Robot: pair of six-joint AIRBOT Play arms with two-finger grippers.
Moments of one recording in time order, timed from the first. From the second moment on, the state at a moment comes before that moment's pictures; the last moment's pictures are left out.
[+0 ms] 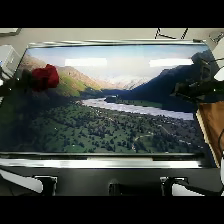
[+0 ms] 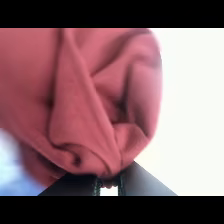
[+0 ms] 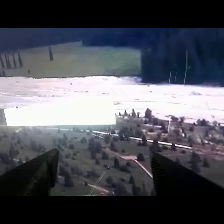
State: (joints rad) left arm 0.37 -1.78 1.63 0.77 -0.74 -1.50; right arm -0.21 -1.40 1.46 -1.27 1.32 1.51
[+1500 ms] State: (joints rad) left arm -0.28 -1.30 1.29 1.13 -1.36 -1.55; right arm -0.21 -1.12 1.15 -1.13 1.55 1.49
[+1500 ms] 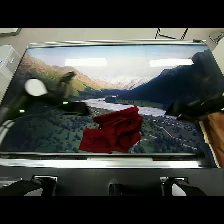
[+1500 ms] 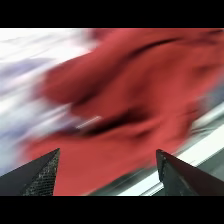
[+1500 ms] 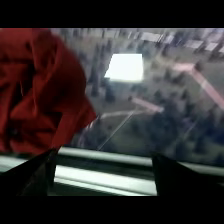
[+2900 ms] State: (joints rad) left arm -0.30 -1.16 0.60 0.79 -0.83 -1.52; right arm 0.05 -1.25 0.61 -0.73 1.04 1.37
